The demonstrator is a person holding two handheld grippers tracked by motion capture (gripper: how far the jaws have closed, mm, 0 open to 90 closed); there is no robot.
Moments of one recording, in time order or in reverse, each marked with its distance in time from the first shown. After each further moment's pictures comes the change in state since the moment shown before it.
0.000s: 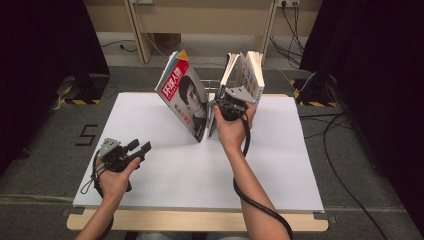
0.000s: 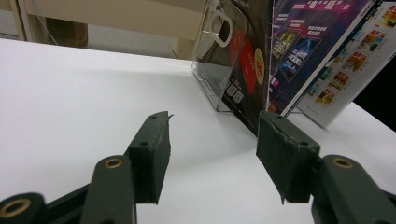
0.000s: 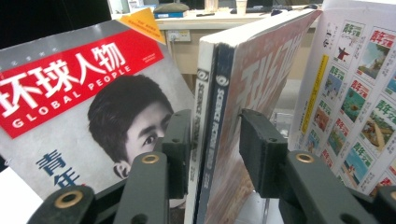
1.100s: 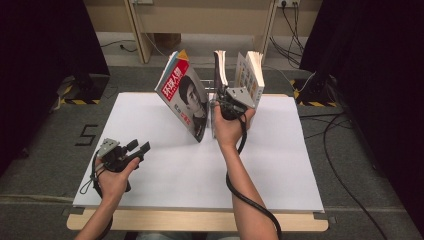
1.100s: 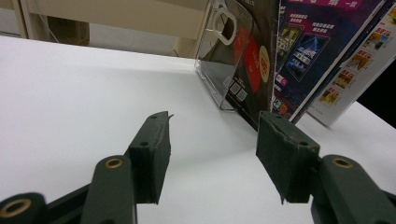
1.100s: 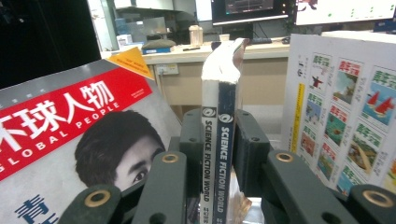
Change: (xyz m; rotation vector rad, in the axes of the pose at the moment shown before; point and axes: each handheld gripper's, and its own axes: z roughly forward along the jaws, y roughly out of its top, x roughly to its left) left arm 0.004 -0.002 0.000 0.004 0.005 -0.001; right arm 0.005 -0.003 0.005 -0.142 -0.054 0.031
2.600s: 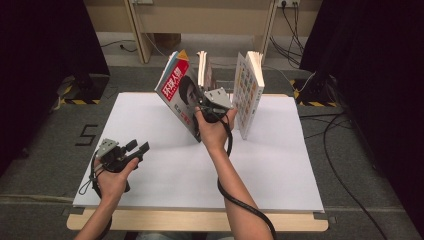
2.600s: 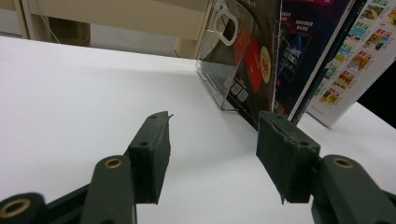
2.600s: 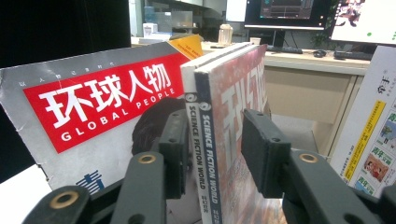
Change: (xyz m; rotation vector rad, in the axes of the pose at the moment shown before) left arm 0.001 0.000 -0.002 -0.003 0.001 0.001; right arm 0.041 -0.008 0.009 0.006 0.093 -0.141
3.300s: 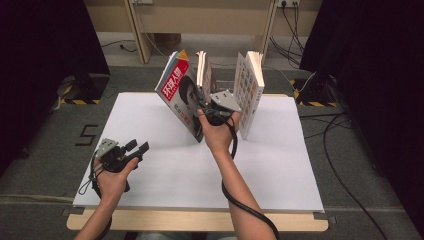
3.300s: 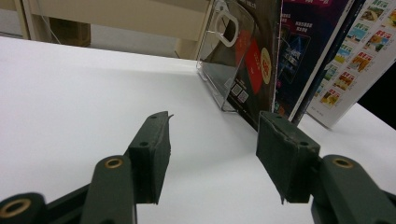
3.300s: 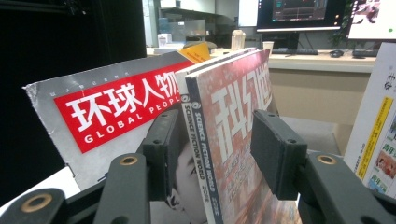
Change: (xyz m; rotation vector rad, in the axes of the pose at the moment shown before) left arm 0.000 0.001 -0.001 -0.001 0.001 0.001; right arm -0.009 -0.002 -0.012 -0.031 0.066 0.053
